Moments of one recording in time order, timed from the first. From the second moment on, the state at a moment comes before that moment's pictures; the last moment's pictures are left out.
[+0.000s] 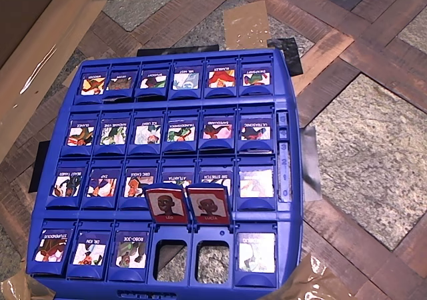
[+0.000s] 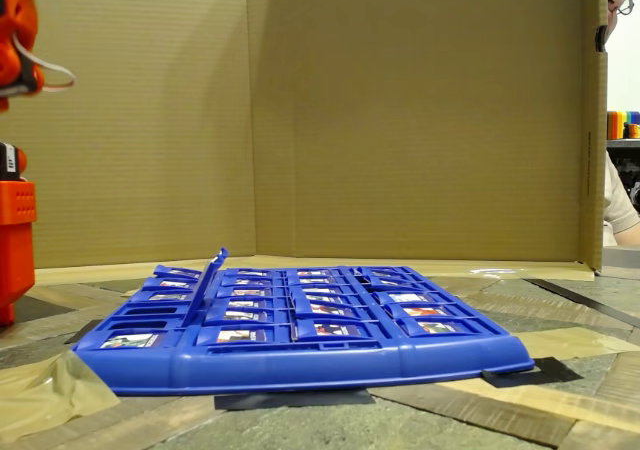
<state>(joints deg) -0.9 179.5 164.2 -70.3 172.7</state>
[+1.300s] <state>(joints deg) 7.6 129.7 124.9 27.2 169.6</state>
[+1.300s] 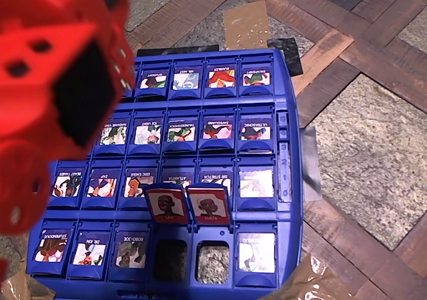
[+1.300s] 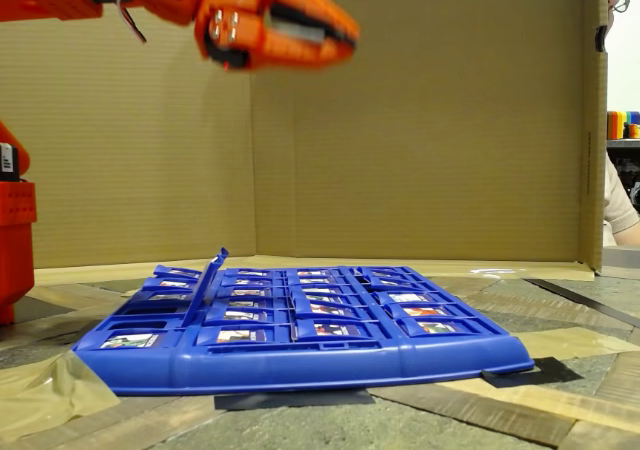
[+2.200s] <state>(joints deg) 7.4 115.1 124.4 50.8 164.7</state>
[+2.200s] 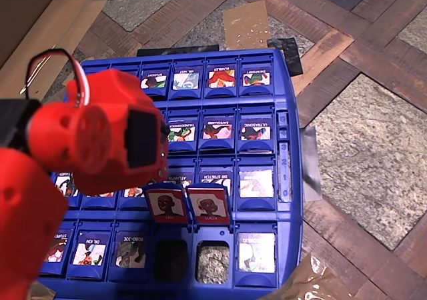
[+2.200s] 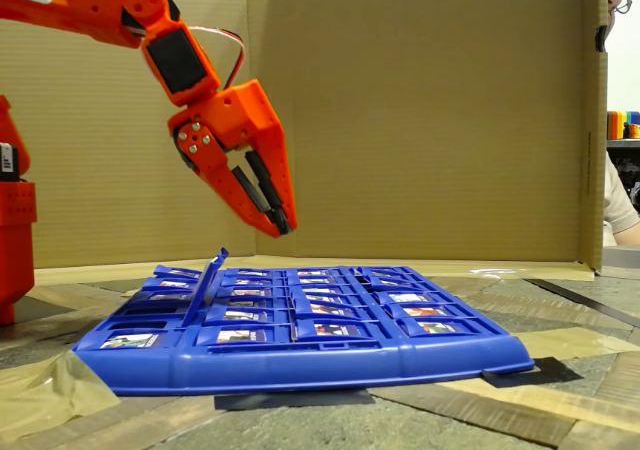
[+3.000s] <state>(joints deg) 11.2 112.6 122.3 68.1 155.2</state>
